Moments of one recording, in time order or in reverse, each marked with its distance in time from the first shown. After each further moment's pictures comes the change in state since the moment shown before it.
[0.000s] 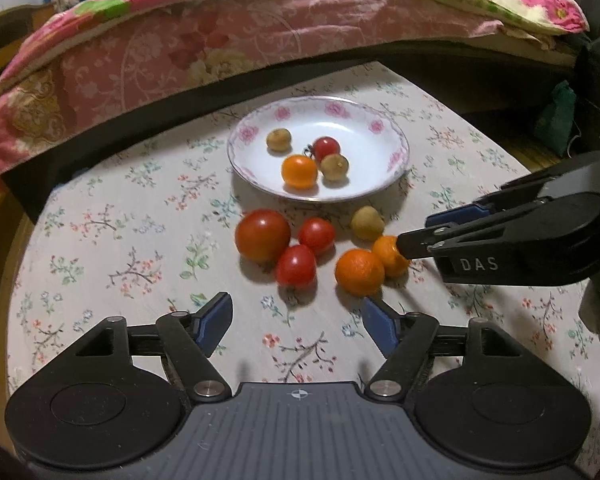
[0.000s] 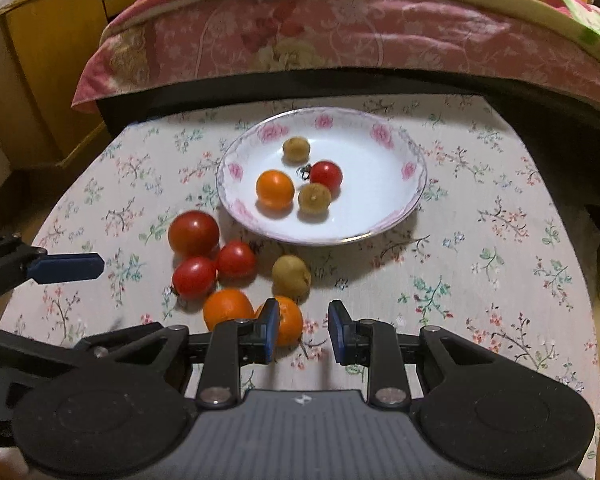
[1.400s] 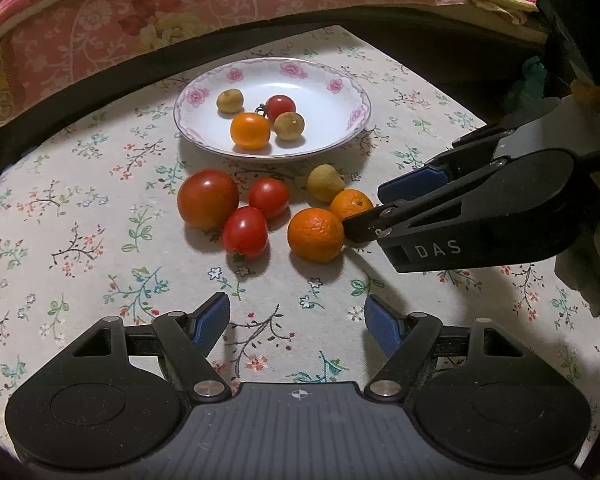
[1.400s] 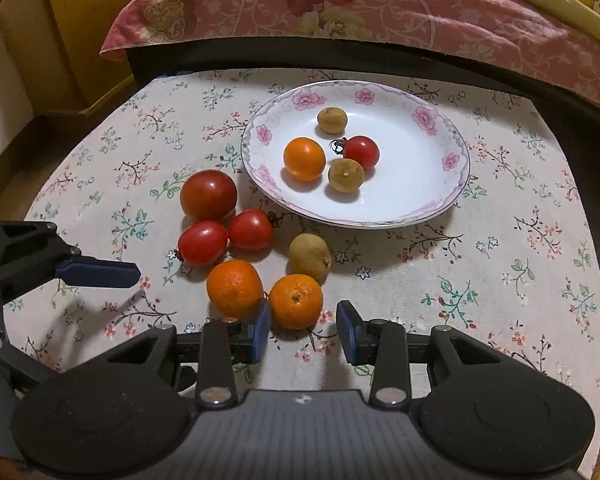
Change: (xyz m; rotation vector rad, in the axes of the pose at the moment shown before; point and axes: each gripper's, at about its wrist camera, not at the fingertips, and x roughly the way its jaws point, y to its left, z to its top) left arm 0.022 -0.009 -0.010 0.036 0.069 -0.113; right arm 0.019 0.004 0.002 -0.140 0.063 0.032
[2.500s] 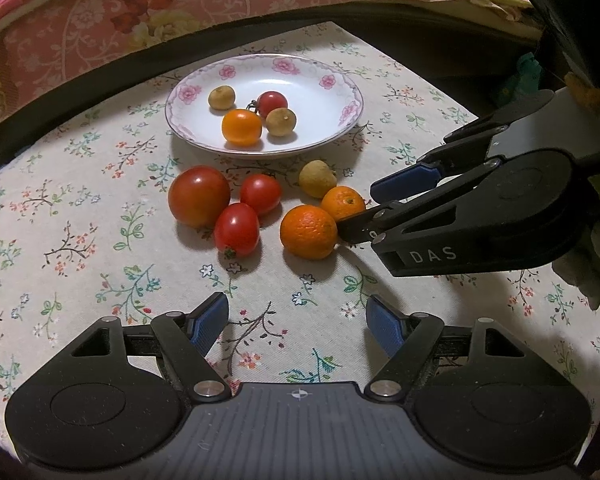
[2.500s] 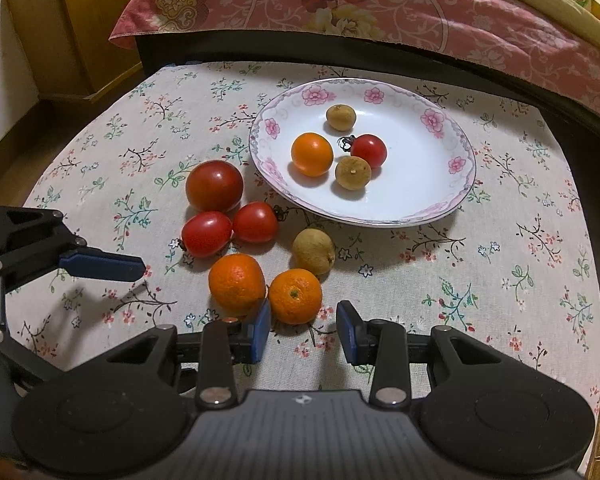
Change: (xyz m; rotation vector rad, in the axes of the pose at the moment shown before) left arm 0.002 -0.001 -0.001 0.007 0.008 -0.017; right arm 0.001 0.003 0.002 -0.043 0.013 -0.002
